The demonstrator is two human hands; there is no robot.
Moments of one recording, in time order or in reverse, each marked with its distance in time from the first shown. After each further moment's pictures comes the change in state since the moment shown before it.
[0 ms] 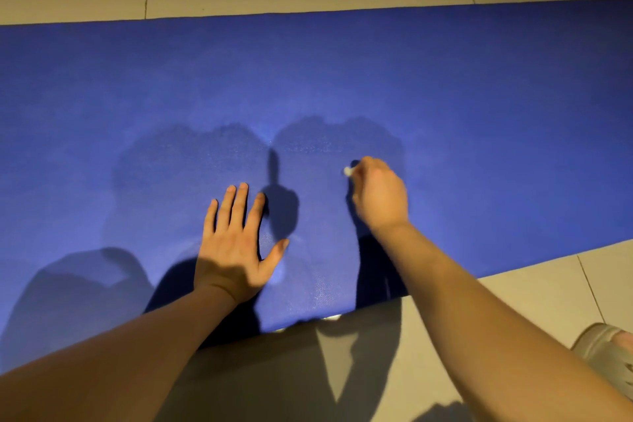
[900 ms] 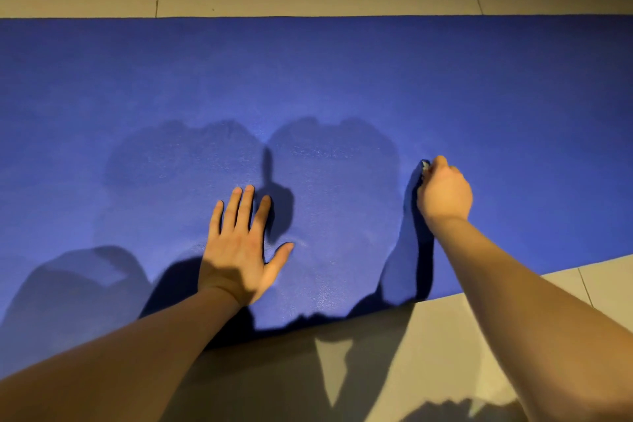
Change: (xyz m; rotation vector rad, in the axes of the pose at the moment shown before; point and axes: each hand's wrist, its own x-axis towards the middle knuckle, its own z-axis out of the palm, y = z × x) left_hand 0.001 0.002 -0.004 0.017 -0.073 -0.010; right_hand 0.029 0.086 -0.030 -0.188 0.084 0.303
